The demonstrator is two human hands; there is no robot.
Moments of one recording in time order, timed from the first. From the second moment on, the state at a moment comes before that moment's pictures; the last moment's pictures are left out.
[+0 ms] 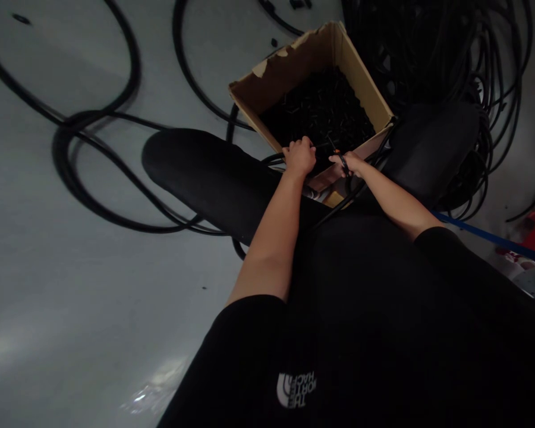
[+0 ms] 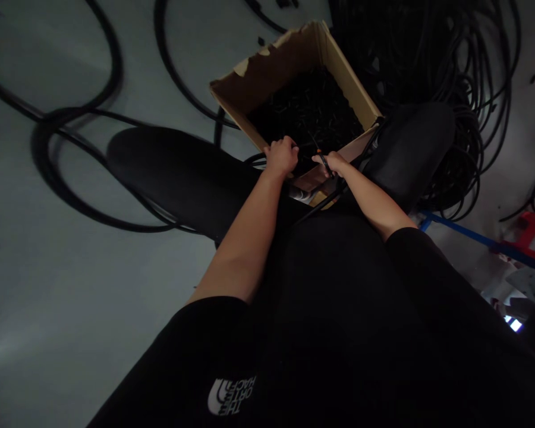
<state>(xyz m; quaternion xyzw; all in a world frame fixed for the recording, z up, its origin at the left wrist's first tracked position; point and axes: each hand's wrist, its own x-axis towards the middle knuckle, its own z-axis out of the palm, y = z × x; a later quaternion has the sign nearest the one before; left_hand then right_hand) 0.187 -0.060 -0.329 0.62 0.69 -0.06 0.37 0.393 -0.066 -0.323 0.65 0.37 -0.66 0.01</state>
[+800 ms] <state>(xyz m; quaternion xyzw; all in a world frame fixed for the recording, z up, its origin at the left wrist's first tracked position) 0.180 -0.061 -0.333 0.61 0.70 -0.07 0.37 0.385 -0.067 -0.322 0.69 0.51 -0.50 0.08</state>
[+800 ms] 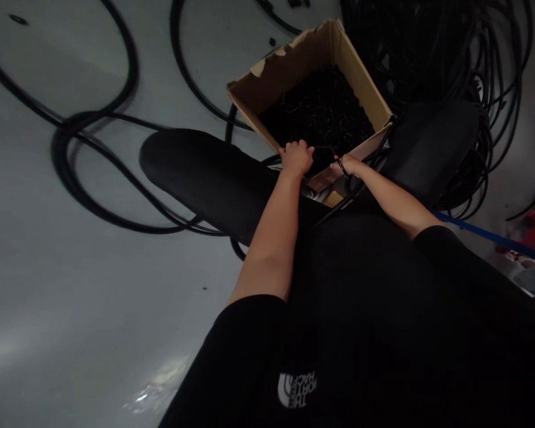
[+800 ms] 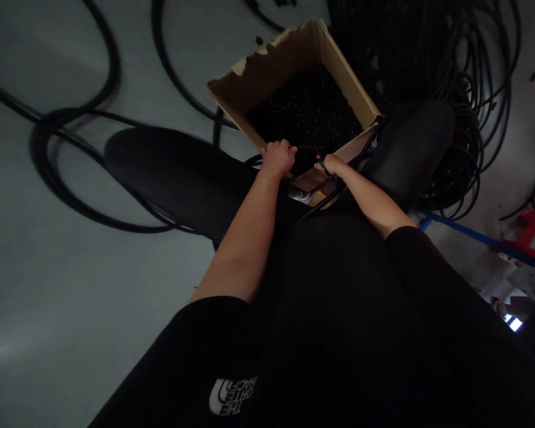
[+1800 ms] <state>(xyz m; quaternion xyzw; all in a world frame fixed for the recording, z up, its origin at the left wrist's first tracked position) 0.168 -0.044 -0.328 0.57 0.73 -0.01 0.37 0.397 -0.052 -0.303 0.64 0.37 -0.67 -0.02</state>
